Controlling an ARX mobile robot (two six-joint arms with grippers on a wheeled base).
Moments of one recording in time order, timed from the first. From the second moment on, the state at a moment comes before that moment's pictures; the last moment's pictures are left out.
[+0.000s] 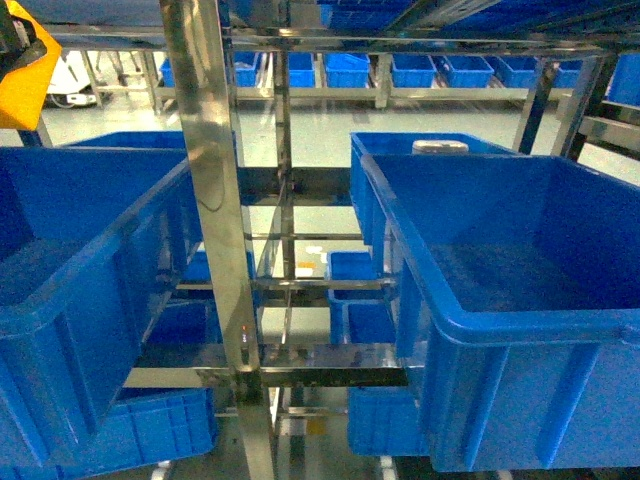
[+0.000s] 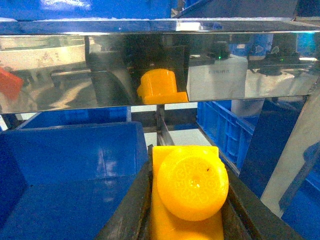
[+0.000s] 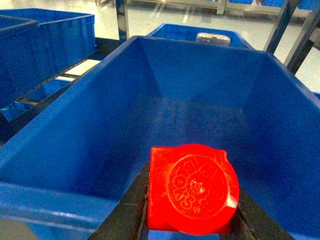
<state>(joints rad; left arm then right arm) -0.09 1.33 0.58 0.72 0.00 0.01 0.01 1.46 0.35 0.86 -0.18 -0.08</state>
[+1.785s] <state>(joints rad) -0.09 1.33 0.58 0.72 0.00 0.01 -0.10 1.59 0.47 0.83 -0.28 0.03</state>
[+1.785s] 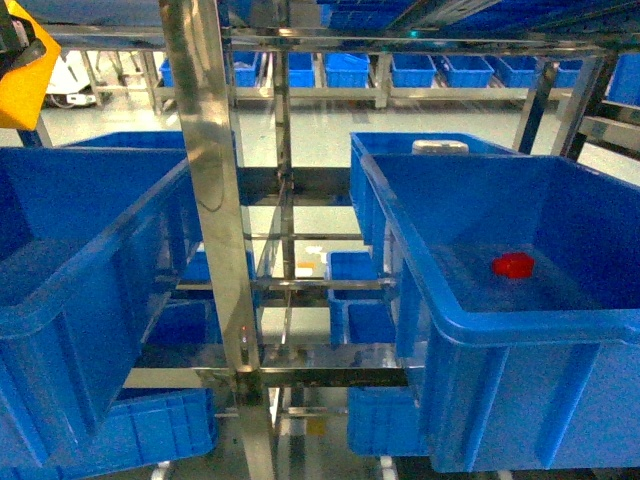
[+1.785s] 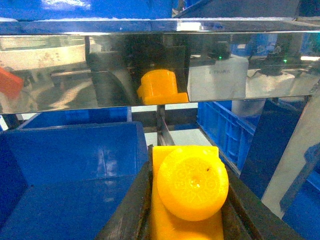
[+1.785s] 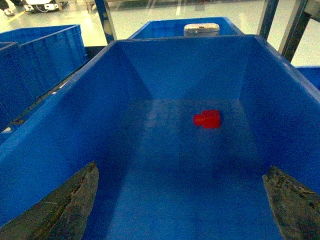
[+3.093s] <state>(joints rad) 0.22 1.95 0.74 0.97 0.04 0.02 -0.12 1.48 0.36 0.83 -0.24 0.01</state>
